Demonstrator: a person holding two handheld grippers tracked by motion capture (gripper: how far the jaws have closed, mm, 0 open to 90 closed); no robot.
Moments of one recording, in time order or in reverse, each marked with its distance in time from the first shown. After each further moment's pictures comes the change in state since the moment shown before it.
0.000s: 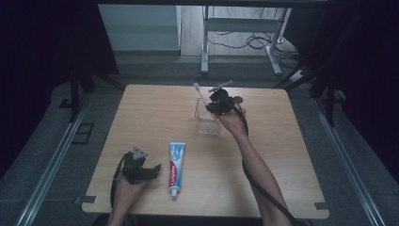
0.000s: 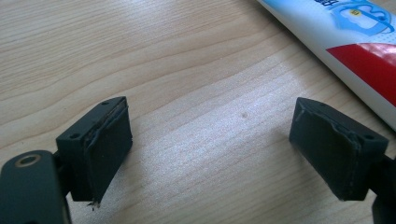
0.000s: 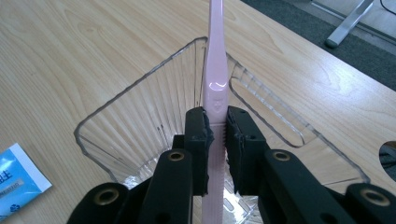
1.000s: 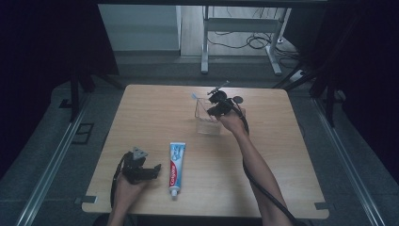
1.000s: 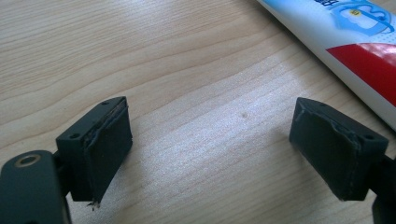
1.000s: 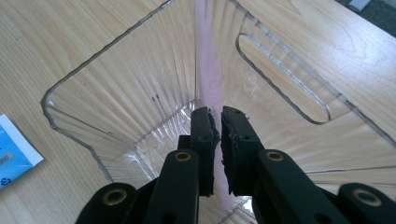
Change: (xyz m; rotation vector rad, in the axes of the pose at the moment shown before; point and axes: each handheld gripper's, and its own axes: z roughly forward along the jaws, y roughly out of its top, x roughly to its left) left arm 0.000 0.000 0.000 0.000 0.000 0.000; right arm -0.006 -0.003 0.015 0.133 0.036 -0.001
